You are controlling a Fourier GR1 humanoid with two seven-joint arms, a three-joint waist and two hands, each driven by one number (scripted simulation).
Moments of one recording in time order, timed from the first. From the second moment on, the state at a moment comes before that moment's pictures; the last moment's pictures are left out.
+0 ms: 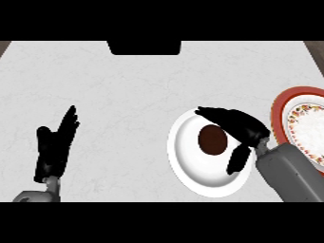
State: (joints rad) left arm -0.03 0.18 -0.08 -1.47 0.00 0.21 0.22; right arm -0.41 -0.38 0.44 -1.32 0.56 0.42 0.02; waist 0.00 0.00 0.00
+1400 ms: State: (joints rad) left arm -0.03 0.12 -0.04 -1.48 -0.07 0.18 0.23; right arm -0.43 -0.23 0.18 -1.15 0.87 0.19 -0.01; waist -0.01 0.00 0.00
